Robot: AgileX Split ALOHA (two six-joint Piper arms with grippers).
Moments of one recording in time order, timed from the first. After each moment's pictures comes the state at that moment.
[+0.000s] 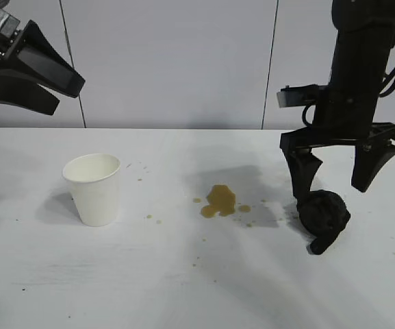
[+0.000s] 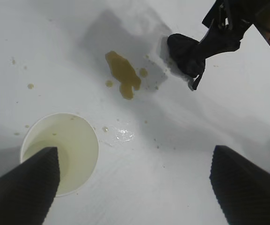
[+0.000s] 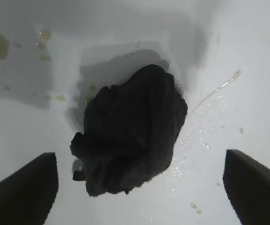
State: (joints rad) left arm -0.01 1.74 -1.16 -1.07 1.04 1.21; right arm 0.20 2.12 -1.53 0.03 1.10 -0.13
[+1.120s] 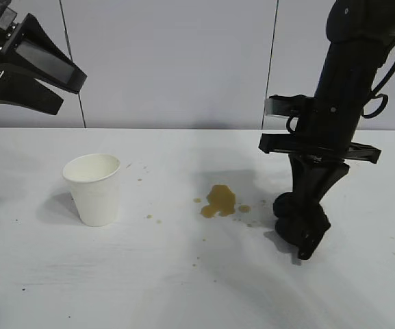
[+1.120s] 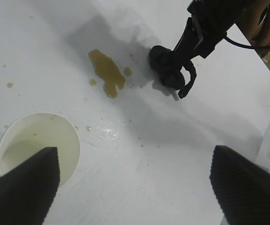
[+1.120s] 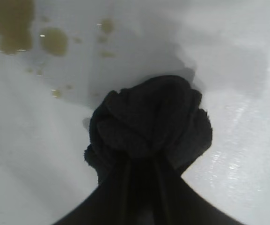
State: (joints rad) left arm -0.01 1.74 -1.16 -1.09 1.08 1.21; right arm 0.20 2.13 -1.53 0.33 1.12 -0.25
